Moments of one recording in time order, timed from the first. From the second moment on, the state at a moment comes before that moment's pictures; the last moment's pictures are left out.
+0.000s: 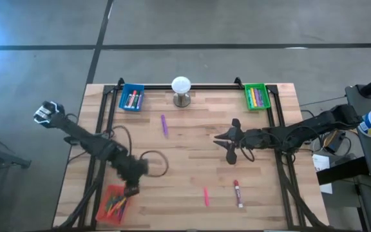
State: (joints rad) left arm -0.53 1.24 0.92 -0.75 0.26 -0.96; right arm 0.19 1.11 0.49 0.21 0.36 0.28
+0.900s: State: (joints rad) left arm -0.04 1.48 0.27 1.24 0.12 -0.15; right arm 0.41 1.28 0.77 -0.37 0.45 1.05
